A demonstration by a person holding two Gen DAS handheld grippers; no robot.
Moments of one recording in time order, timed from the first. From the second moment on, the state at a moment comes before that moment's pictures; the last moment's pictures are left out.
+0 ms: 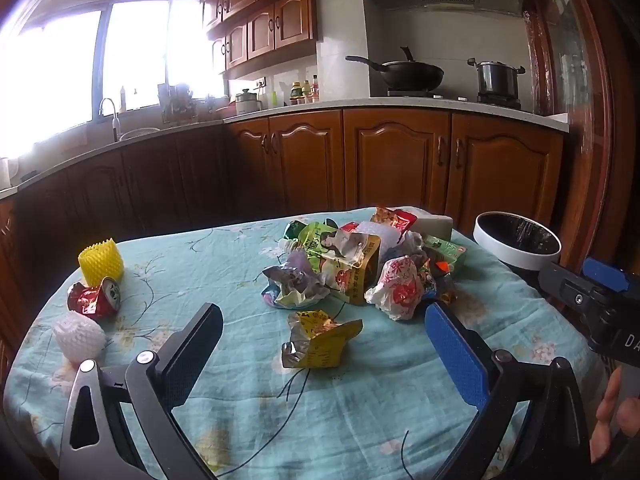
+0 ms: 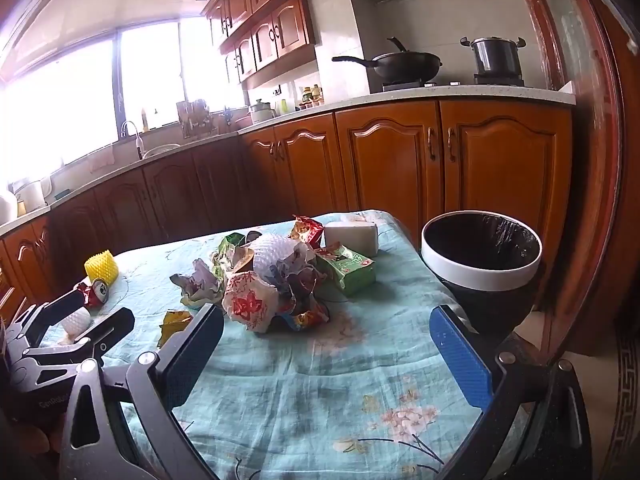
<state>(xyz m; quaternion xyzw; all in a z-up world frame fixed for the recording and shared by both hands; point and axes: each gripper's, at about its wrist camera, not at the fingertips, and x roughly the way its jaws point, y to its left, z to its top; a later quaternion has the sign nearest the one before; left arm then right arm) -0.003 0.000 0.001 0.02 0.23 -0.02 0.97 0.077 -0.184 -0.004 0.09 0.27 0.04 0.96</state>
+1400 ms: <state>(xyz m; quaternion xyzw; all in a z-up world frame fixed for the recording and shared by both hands) 0.069 0.035 -0.017 -0.04 0.33 -0.04 0.94 0.147 -0.181 -0.043 0.15 0.36 0.10 0.91</state>
